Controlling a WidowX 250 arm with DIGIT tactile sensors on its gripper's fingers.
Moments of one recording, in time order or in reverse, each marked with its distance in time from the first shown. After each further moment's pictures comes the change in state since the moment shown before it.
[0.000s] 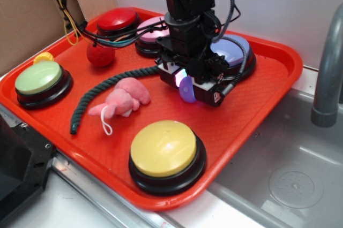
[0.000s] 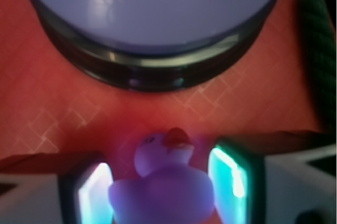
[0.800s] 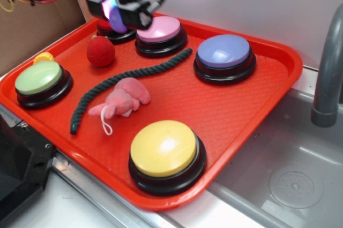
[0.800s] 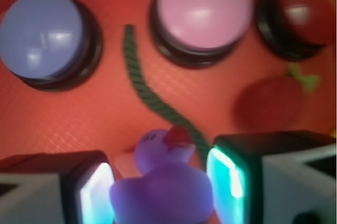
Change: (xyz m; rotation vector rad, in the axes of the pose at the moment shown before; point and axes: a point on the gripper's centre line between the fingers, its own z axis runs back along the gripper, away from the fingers) arm -0.021 0.088 0.107 0.018 -0.018 0.092
